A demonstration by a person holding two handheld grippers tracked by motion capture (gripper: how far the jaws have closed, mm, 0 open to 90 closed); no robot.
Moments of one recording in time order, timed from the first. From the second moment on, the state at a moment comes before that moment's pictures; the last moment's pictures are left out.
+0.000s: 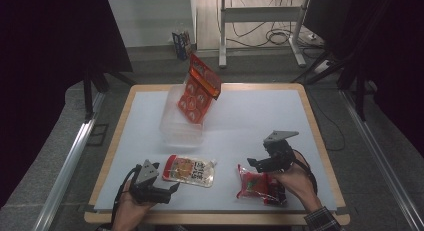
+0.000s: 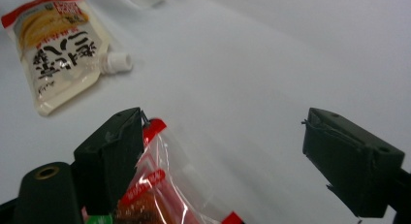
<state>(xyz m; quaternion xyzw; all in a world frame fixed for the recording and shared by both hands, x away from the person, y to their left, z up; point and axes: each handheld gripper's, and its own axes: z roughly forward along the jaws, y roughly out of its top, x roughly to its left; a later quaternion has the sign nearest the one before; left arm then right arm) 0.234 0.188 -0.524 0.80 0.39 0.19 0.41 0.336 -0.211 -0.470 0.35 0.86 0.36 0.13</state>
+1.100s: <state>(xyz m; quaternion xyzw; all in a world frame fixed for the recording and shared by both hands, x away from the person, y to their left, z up) 0.257 0.091 -0.503 0.85 0.24 0.08 0.47 0.278 -0.267 -0.482 0.36 0.84 0.38 0.17</state>
